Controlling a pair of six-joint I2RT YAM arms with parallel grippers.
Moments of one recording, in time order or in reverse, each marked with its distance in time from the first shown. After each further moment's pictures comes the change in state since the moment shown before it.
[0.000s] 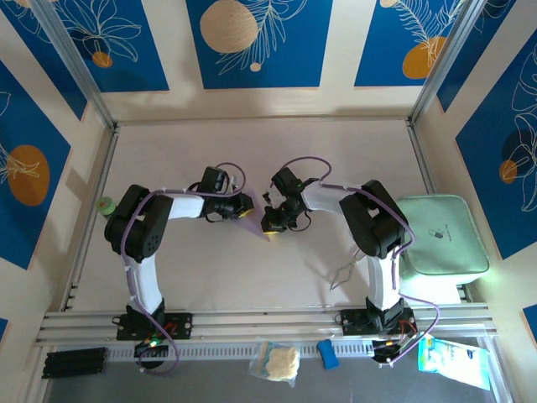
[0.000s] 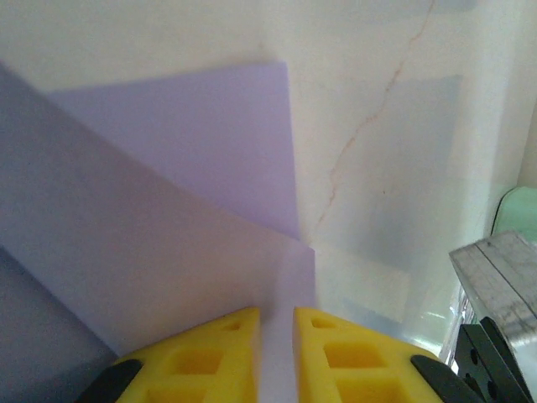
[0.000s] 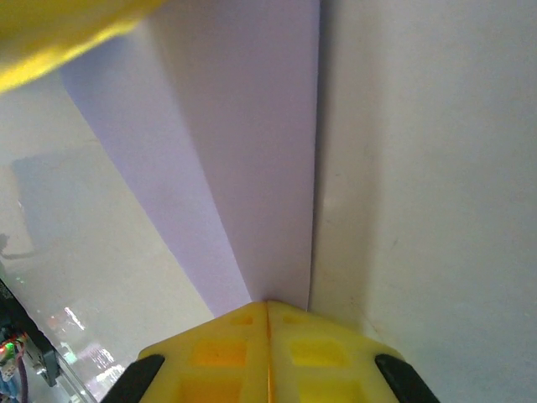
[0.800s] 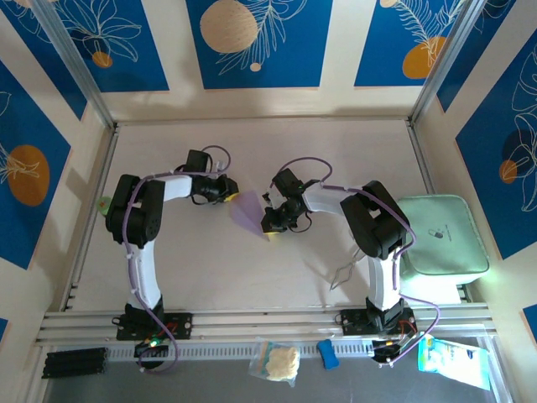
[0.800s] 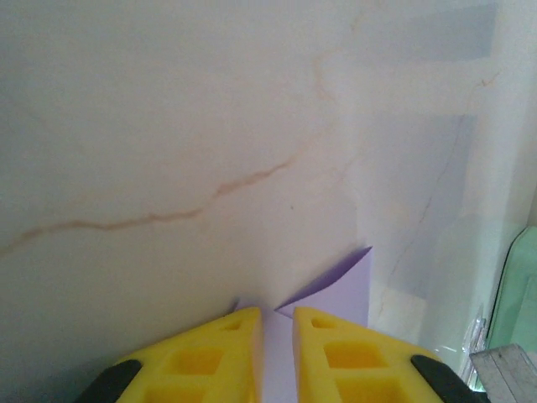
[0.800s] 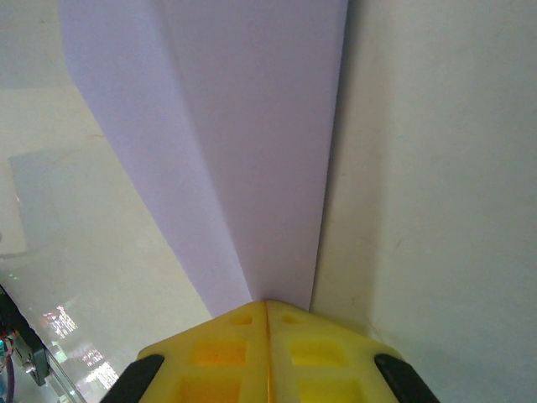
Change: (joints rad) left arm 0.165 0.127 0.242 -0.227 0.047 0.170; right arm -0.005 -0.011 -0.025 0.033 0.003 -0.019
